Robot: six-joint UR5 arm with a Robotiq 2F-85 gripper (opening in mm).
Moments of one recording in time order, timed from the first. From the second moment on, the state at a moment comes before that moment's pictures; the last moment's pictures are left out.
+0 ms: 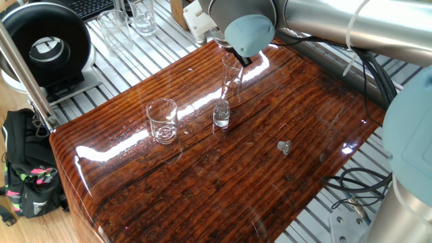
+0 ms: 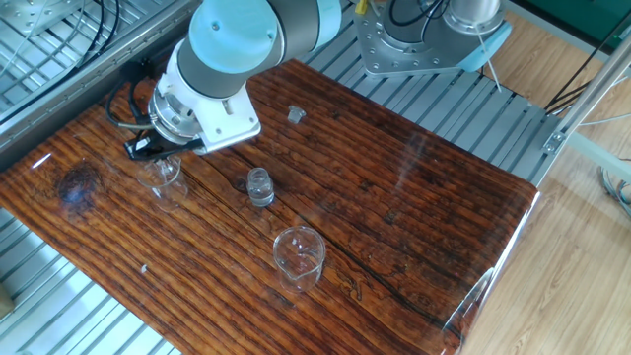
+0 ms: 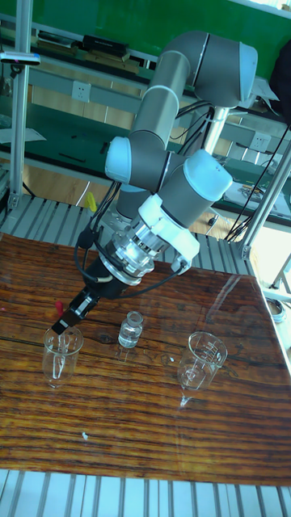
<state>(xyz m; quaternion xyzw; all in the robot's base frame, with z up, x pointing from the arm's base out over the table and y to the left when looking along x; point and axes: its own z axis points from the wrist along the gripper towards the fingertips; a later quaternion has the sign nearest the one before) 0.602 -0.125 0.092 0.58 -0.78 0.25 0.08</state>
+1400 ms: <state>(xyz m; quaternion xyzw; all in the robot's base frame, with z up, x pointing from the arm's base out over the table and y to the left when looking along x) 0.602 -0.124 0.095 0.58 -0.77 0.24 0.08</state>
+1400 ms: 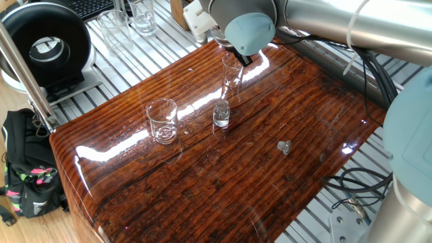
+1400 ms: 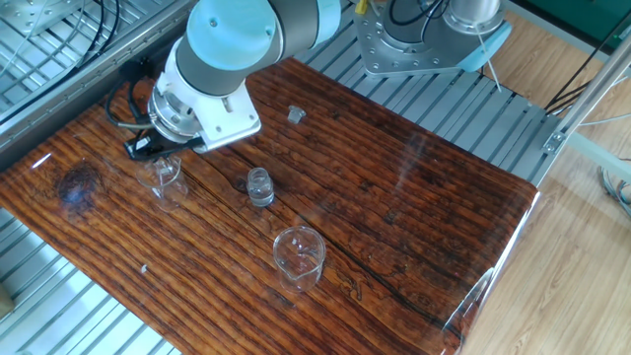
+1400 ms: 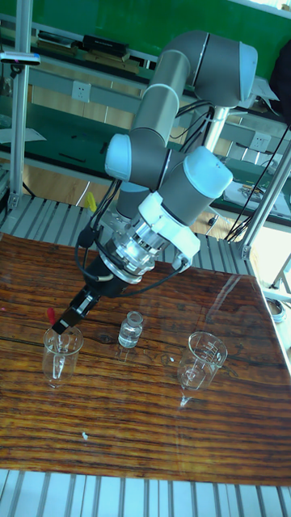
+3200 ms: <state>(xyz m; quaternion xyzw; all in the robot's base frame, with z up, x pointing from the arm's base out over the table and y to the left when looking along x) 0.570 -0.125 0.132 0.48 -0.85 0.20 -0.07</state>
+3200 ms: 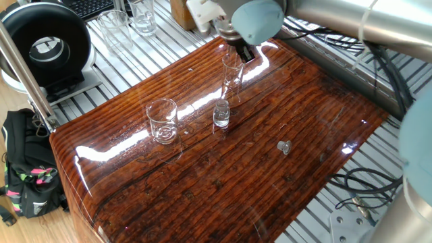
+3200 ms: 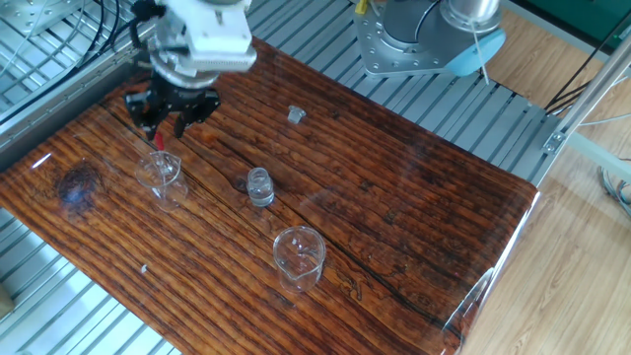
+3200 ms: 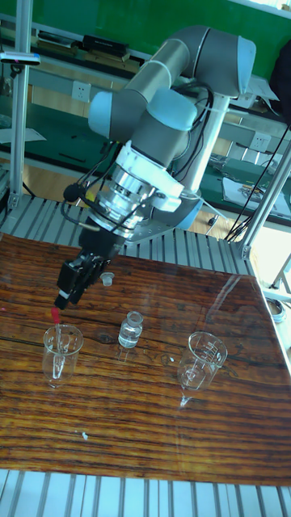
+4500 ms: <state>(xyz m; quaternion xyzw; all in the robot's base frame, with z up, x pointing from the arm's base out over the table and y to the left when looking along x) 0.573 -0.123 0.138 0.41 -0.88 0.20 -0.12</state>
